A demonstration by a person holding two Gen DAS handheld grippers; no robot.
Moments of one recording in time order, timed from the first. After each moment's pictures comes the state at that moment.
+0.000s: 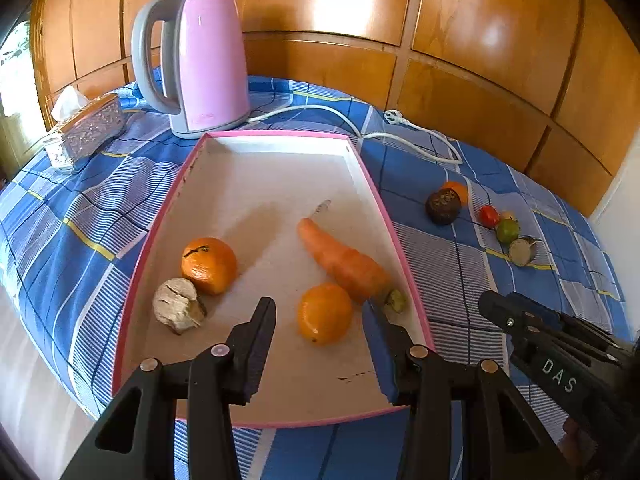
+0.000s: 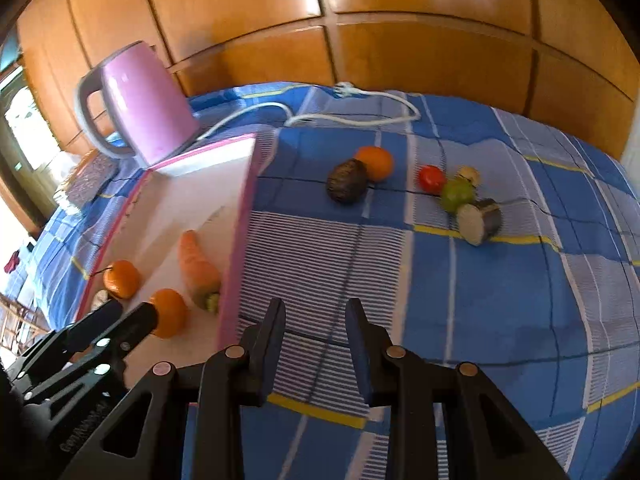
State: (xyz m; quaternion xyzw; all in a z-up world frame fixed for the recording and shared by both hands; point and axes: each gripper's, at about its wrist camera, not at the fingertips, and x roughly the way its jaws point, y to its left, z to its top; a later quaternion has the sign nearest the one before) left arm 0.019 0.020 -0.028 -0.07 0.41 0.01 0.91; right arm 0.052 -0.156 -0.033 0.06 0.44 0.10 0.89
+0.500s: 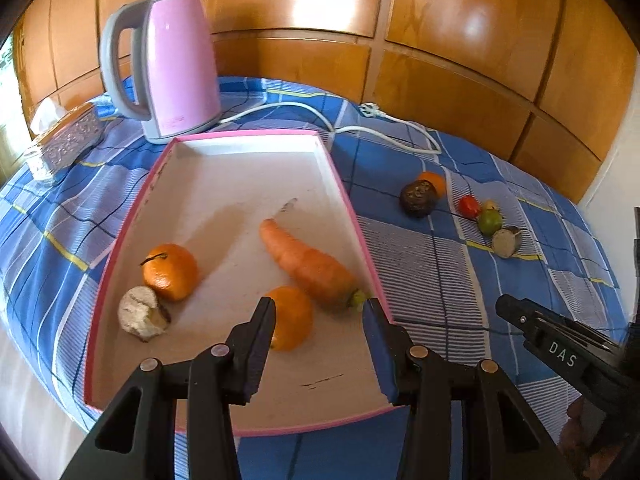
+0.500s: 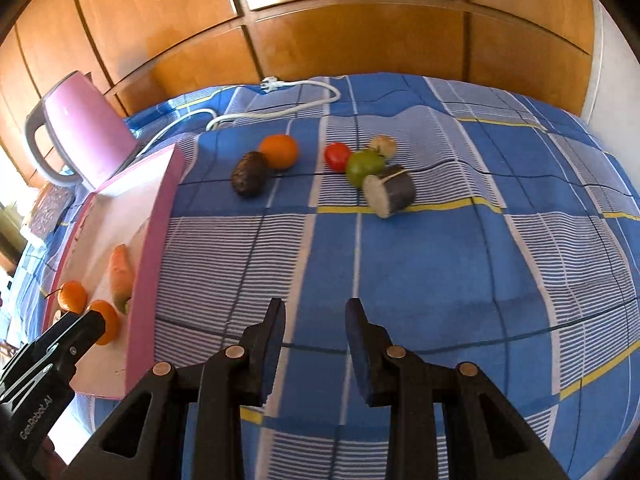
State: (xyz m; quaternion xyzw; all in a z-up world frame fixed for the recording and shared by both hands) left arm 0.028 -0.004 -0.029 -0.05 0.41 -0.02 0.91; right arm 0.055 -0.213 -0.049 0.10 0.45 0.03 0.89
